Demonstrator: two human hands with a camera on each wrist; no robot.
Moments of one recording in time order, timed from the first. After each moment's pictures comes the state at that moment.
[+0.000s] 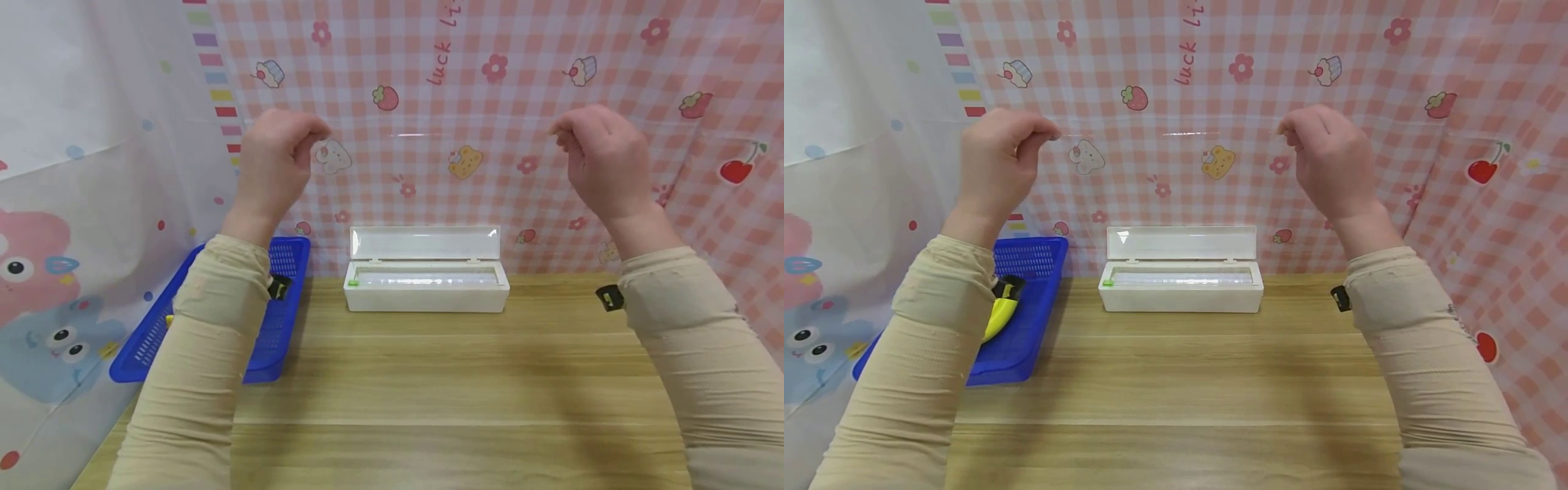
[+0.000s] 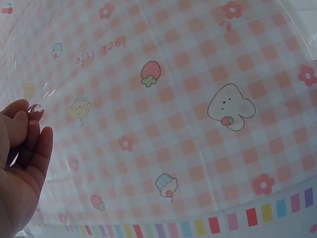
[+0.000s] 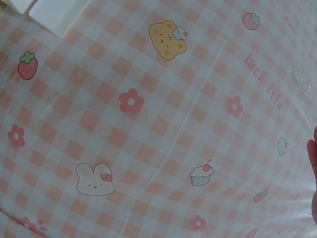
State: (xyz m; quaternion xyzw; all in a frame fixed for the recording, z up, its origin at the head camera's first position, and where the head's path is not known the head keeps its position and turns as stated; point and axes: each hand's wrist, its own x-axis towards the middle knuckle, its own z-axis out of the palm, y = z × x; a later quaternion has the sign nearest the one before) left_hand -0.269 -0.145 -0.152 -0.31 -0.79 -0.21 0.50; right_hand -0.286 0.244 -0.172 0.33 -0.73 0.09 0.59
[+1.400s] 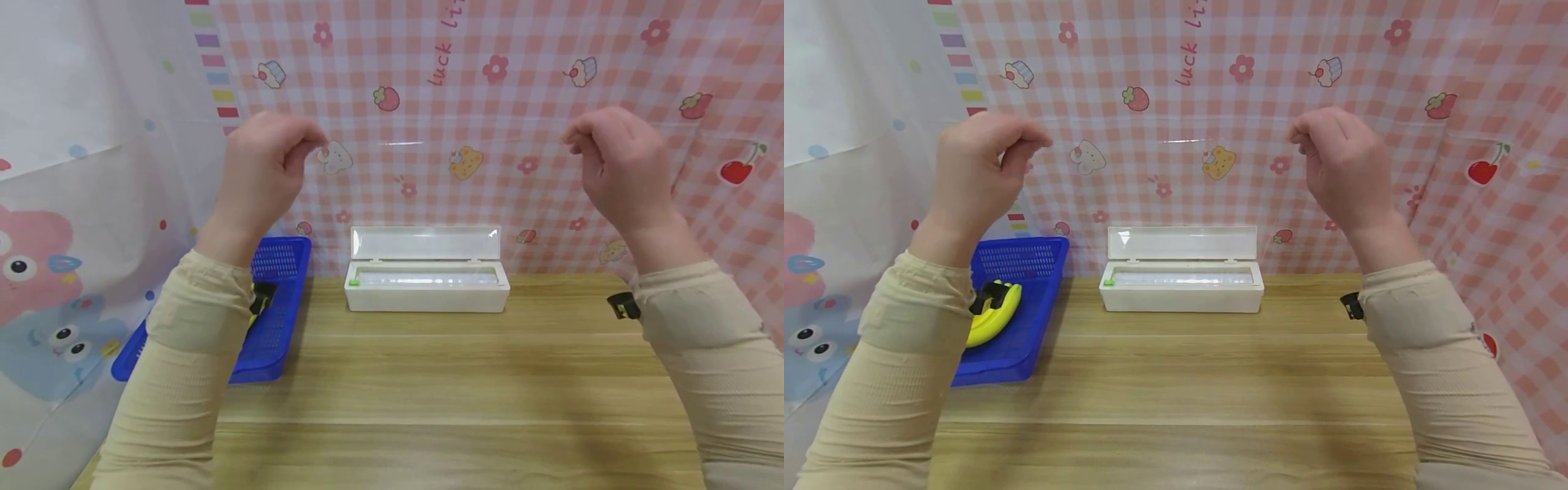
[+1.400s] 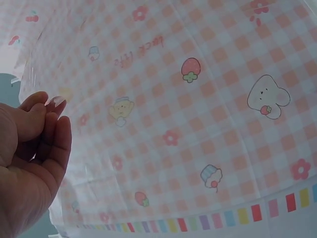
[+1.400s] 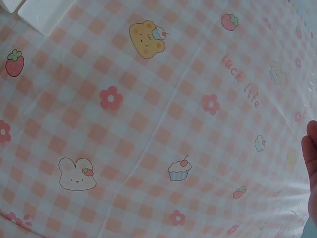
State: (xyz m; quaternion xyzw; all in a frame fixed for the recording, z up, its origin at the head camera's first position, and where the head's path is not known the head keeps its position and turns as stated) left_hand -0.239 -0.151 -0.146 -0.36 -0.76 -0.19 0.51; right_hand -0.266 0.246 -0.172 0.32 -0.71 0.14 0.61
